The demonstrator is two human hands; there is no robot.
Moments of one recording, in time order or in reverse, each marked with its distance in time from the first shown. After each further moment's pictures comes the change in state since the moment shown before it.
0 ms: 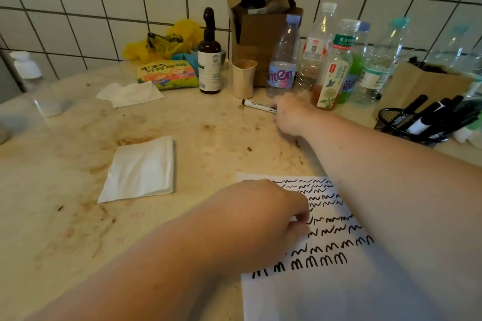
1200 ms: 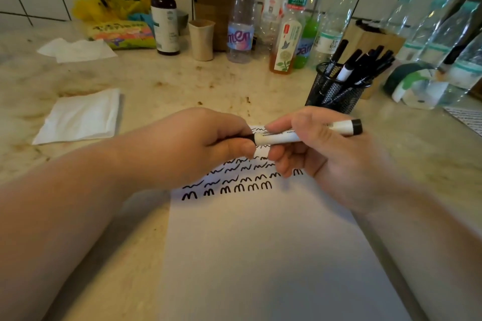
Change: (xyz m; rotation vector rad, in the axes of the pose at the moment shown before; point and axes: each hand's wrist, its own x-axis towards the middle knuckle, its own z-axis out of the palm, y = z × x) left_hand -0.005 0.015 -0.007 -0.258 0.115 0.013; right_hand -0.260 0.063 -0.026 1.555 -0.113 -0.293
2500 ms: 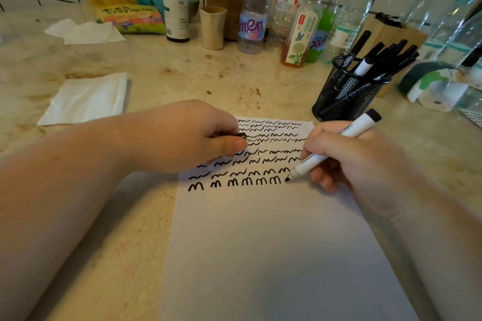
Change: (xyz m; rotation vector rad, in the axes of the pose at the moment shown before) left_hand 0.004 -0.023 -0.002 0.222 -0.096 -0.110; right_hand -0.004 0.004 -0.005 -0.319 0.281 0.317
